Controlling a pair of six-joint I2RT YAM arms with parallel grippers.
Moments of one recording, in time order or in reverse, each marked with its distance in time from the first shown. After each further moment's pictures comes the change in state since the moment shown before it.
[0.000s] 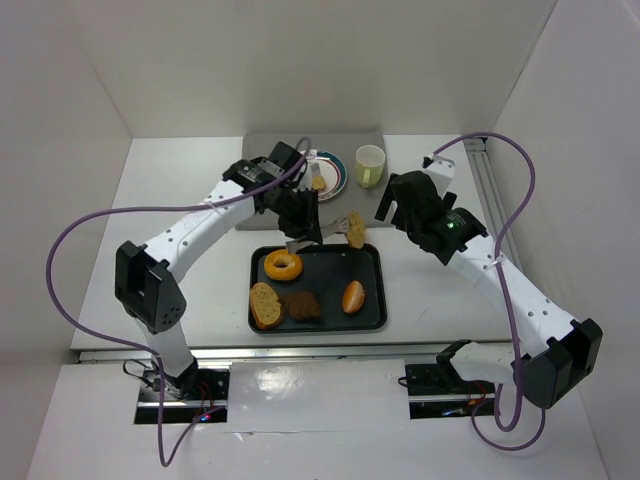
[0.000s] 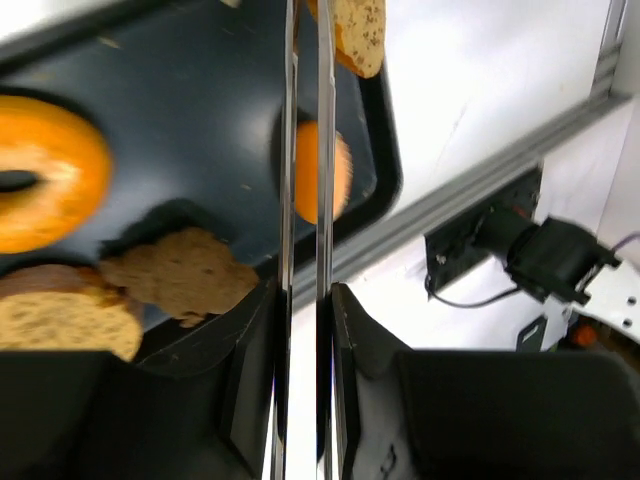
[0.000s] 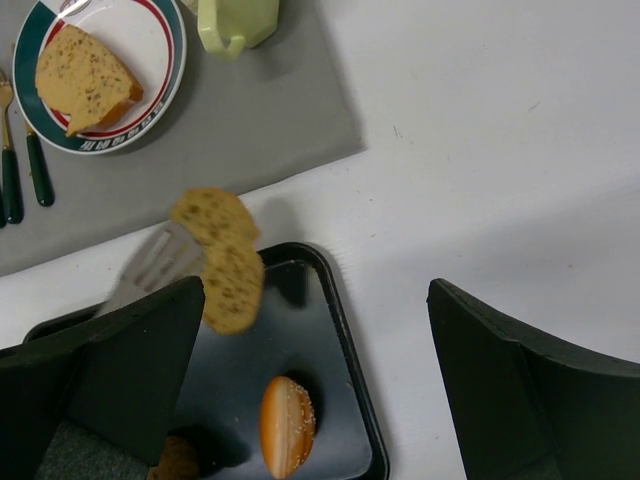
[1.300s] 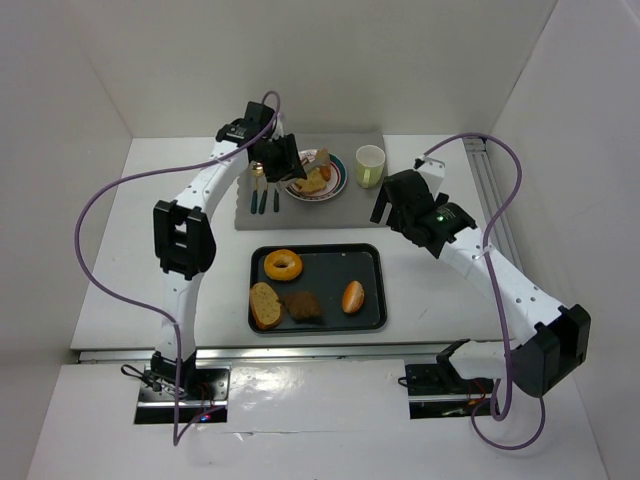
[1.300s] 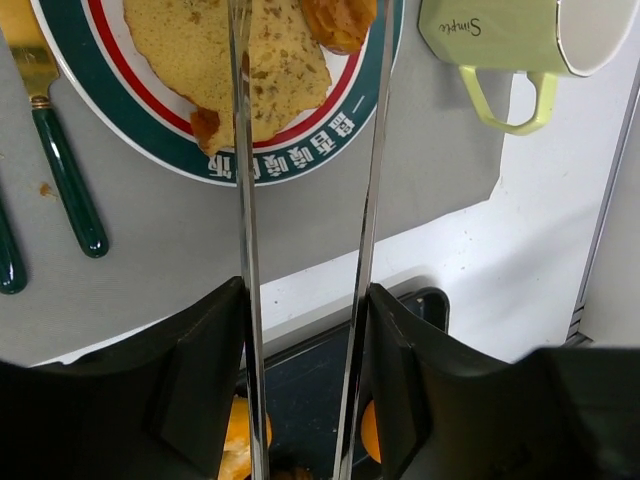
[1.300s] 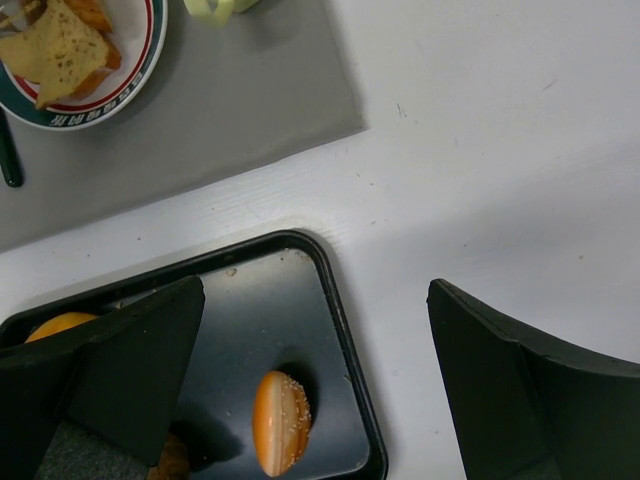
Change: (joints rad) left arm 0.341 0.495 0.503 0.138 -0.006 0.059; right arm -0.010 0.068 0.001 -0.002 -0.032 0.000
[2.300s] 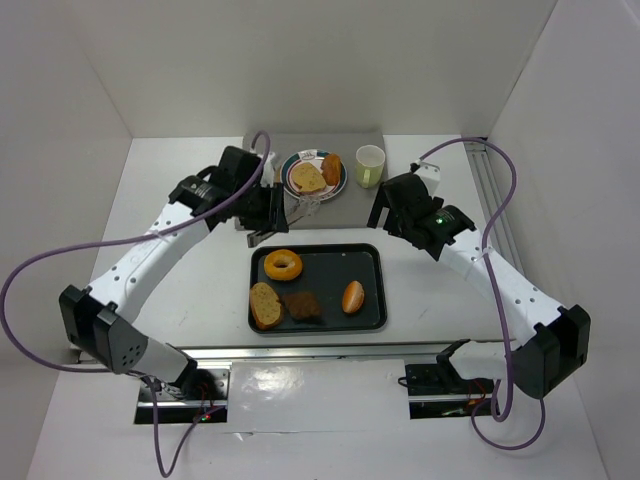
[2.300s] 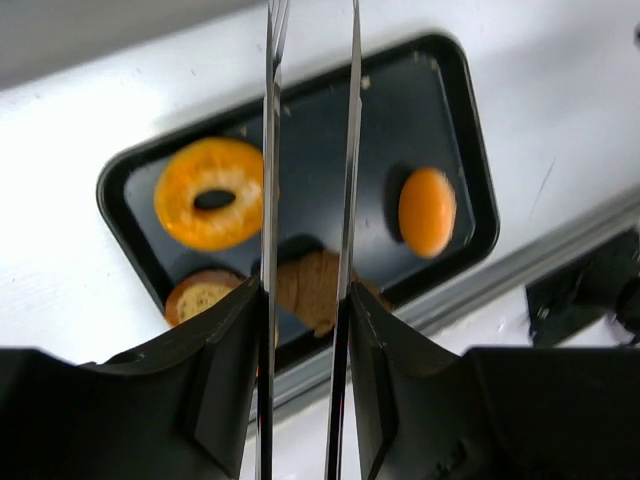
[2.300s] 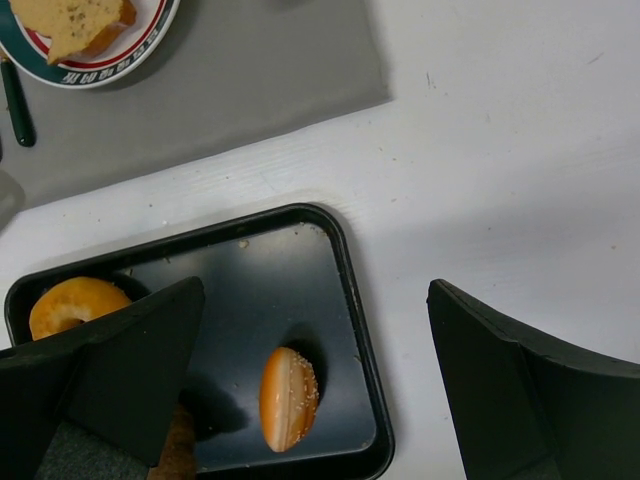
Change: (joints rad) left arm -0.190 -0.780 -0.702 -0.029 -0.182 0.124; right arm 0.000 -0.008 -0.031 0.011 -0.080 -0.002
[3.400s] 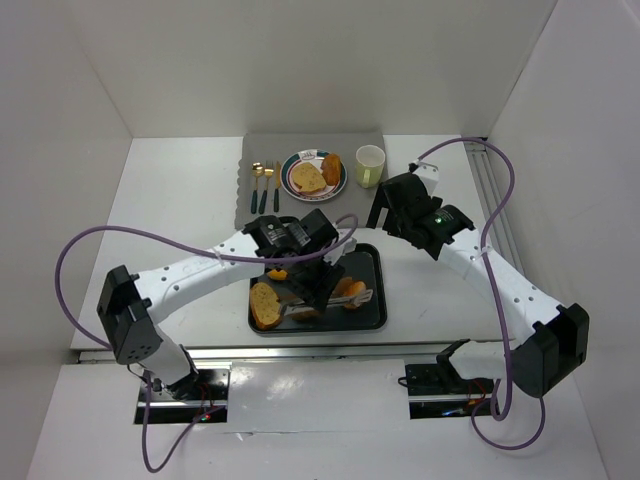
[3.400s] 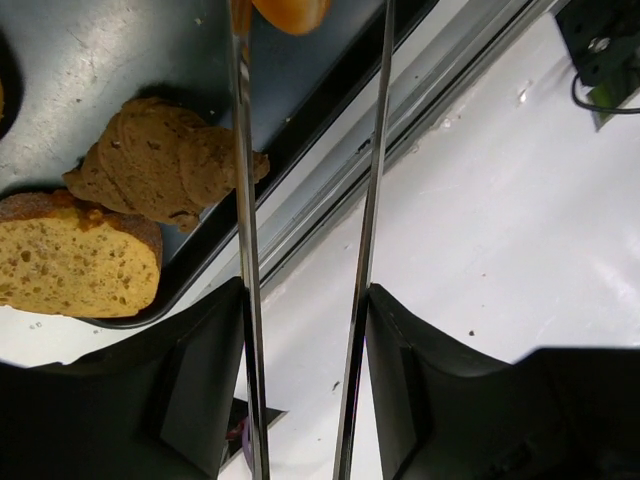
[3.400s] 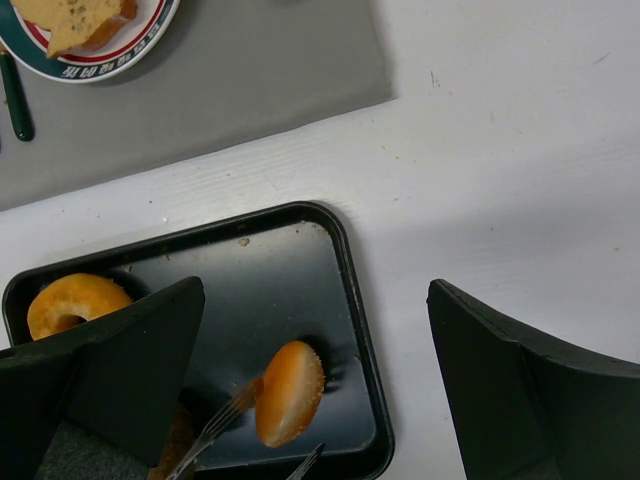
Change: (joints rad) left arm -0.455 0.081 -0.077 -0.151 0.050 0.082; right arm 0.000 0.007 0.000 0.004 -0.012 -0.010
